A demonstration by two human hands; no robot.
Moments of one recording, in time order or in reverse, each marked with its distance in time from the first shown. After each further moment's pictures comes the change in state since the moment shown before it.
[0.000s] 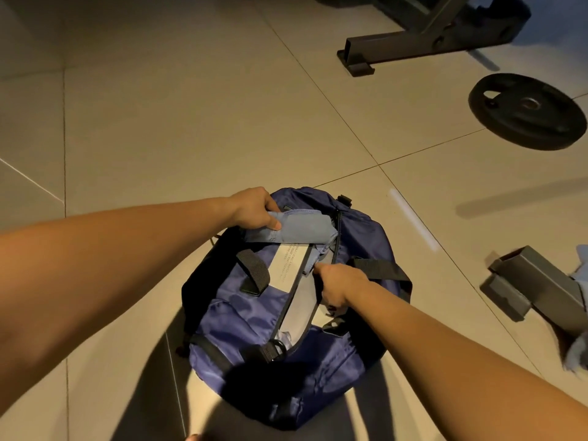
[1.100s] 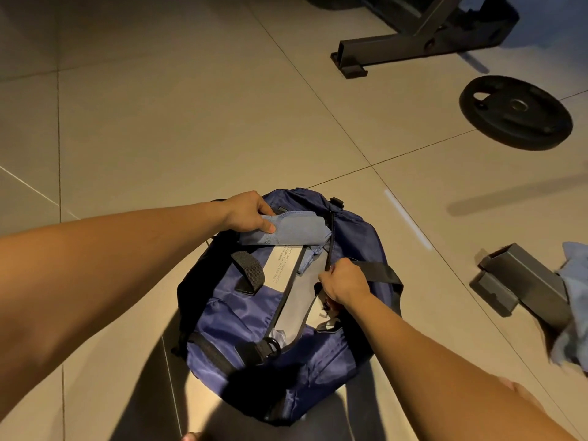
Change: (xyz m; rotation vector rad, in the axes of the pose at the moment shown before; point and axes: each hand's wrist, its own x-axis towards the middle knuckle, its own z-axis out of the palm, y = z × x) left_hand 0.000 -0.007 0.004 -0.114 -0.038 0.024; right_hand -0.005 0.011 0.020 0.733 0.337 0.295
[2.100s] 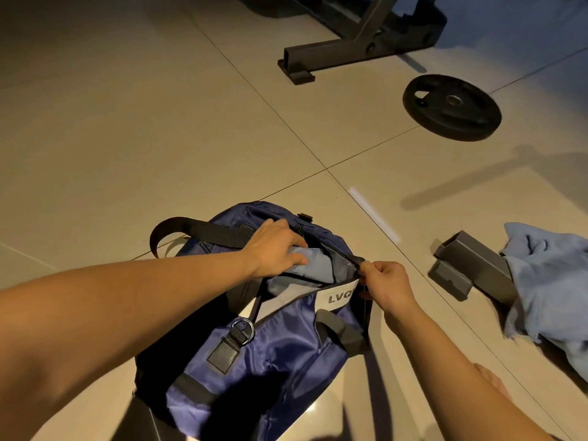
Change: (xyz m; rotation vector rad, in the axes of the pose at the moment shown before) left_hand 0.027 0.089 0.097 0.428 0.114 0.409; right_hand -0.024 0.082 -0.082 0.744 0.334 0.145
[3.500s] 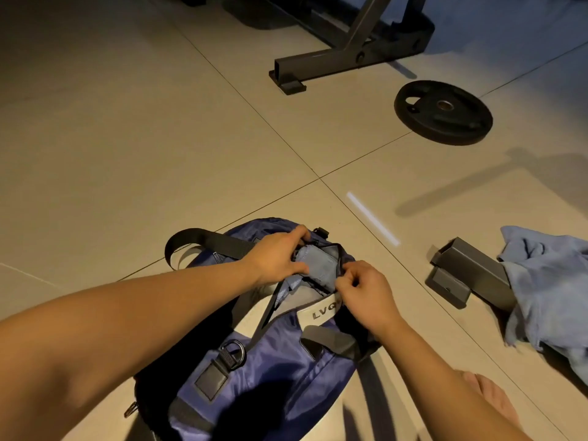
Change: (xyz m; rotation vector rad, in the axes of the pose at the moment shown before) left_hand 0.020 0.003 0.008 -0.159 0.032 0.016; right_hand -0.004 -0.007 0.008 -0.462 -0.070 -0.418
